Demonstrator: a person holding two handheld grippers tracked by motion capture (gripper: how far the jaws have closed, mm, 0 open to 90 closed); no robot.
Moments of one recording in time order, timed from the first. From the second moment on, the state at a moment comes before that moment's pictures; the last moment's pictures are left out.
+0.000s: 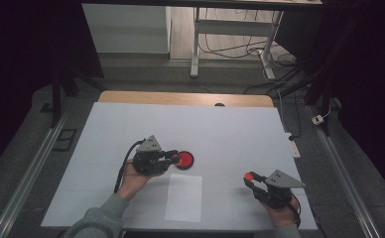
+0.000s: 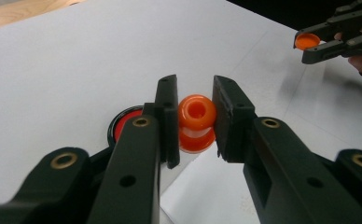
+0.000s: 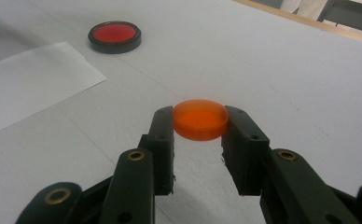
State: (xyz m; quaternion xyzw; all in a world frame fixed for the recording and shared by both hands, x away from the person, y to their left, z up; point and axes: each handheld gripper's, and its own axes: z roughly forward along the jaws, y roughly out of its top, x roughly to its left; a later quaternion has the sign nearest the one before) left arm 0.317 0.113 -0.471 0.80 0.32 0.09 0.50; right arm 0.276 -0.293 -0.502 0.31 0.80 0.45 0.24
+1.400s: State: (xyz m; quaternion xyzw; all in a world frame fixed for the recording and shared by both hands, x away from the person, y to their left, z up) left arm 0.371 0.092 -0.505 0.83 0.33 0.08 0.45; right arm 0.278 -0.291 -0.504 0.31 0.81 0.44 0.24
